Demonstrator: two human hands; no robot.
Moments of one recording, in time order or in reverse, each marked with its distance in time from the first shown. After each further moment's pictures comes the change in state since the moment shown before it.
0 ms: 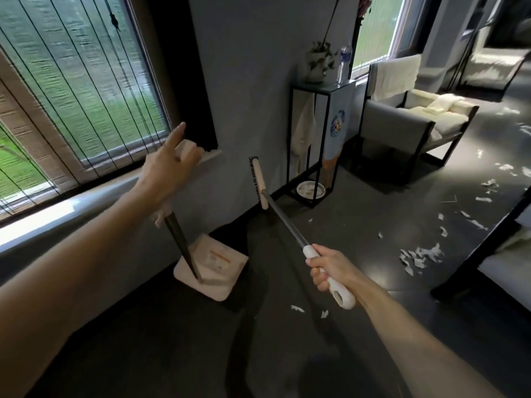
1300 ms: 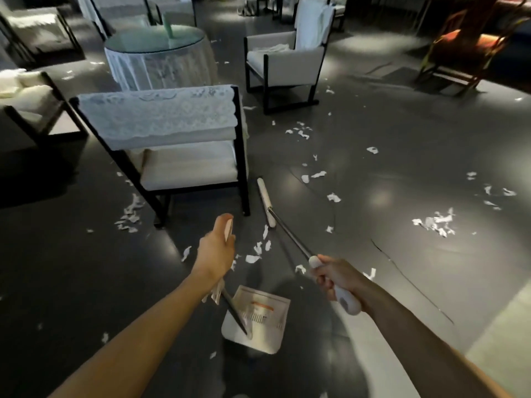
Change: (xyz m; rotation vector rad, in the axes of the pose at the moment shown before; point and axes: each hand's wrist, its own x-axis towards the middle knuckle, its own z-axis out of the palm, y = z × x) left_hand -0.556 0.365 0.290 -0.295 -1.201 0.781; right_hand -0.533 0.338 -0.221 0.774 1.149 -0.025
